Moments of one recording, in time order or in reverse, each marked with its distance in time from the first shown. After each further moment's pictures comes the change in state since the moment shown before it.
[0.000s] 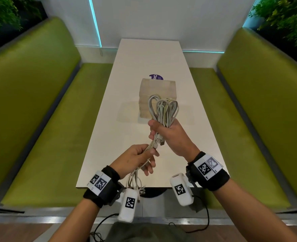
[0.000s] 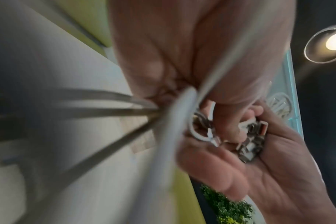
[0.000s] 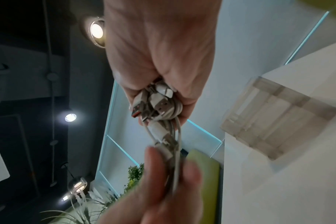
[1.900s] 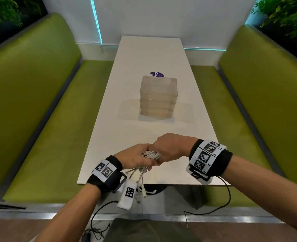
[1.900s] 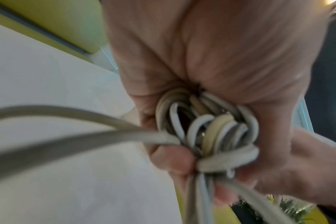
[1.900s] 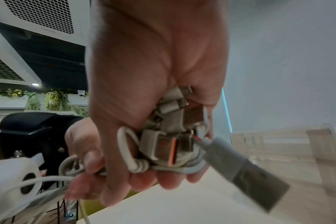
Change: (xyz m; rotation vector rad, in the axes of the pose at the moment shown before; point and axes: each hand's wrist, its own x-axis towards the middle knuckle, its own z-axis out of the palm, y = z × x) left_hand 0.013 0.000 -0.014 0.433 -0.188 -0.135; right_hand 0.005 0.006 0.002 -1.435 -0.884 -0.011
